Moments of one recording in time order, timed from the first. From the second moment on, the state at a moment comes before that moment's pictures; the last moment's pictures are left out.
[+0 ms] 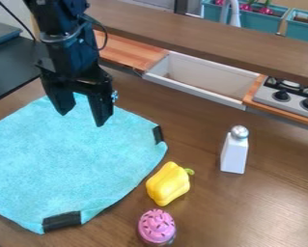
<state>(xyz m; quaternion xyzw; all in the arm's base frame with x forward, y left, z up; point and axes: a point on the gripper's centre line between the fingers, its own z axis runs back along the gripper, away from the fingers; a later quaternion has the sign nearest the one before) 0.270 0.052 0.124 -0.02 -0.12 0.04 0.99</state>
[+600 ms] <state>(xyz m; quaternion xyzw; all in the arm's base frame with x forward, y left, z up) 0.252 0.102 0.110 0.02 -0.17 0.06 0.98</state>
